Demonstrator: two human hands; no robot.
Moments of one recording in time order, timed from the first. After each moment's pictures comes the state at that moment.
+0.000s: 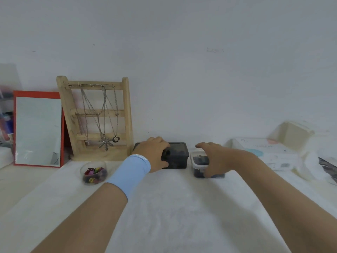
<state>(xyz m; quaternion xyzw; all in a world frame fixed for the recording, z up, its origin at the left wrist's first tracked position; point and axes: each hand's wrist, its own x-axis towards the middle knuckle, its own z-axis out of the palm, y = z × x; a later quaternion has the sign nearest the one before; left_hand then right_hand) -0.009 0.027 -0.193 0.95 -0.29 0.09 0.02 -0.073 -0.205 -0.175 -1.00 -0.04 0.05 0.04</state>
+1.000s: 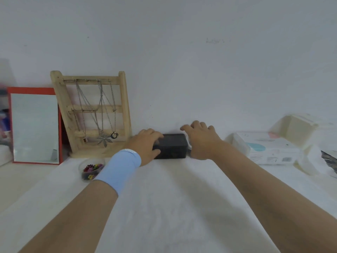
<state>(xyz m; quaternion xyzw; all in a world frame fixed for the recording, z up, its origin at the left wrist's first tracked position) -0.004 0.047 -0.190 0.95 -0.27 0.11 0.11 -0.048 -0.163 -0.168 -0.99 -0.06 -0.11 -0.04</state>
